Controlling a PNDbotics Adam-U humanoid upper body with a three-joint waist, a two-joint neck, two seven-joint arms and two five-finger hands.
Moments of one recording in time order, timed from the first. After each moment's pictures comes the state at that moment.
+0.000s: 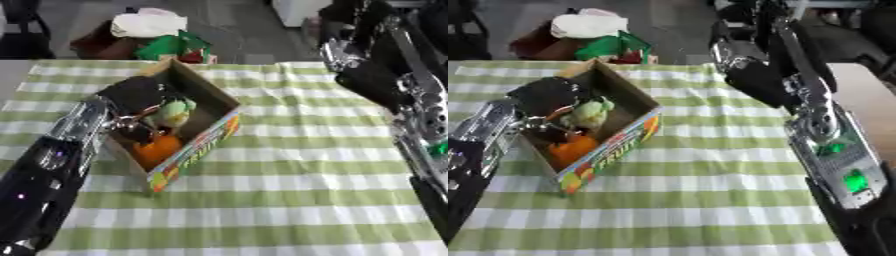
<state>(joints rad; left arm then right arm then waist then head) -1.07 0.17 -0.24 -0.93 -1.42 -0.44 -0.21 -0.49 -0.50 0.10 -1.98 0.03 0.18 -0.12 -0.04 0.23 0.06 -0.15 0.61</state>
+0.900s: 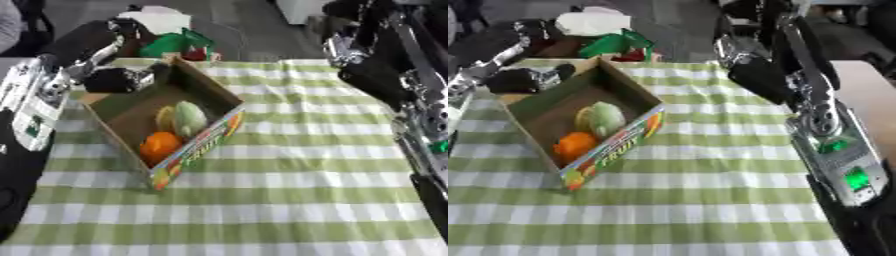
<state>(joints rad) -1.01 0.30 -0.13 -1.26 -0.77 -0.28 -0.30 -0.49 -0.49 0.10 -1.98 0.03 0.18 -0.13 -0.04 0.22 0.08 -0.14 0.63</state>
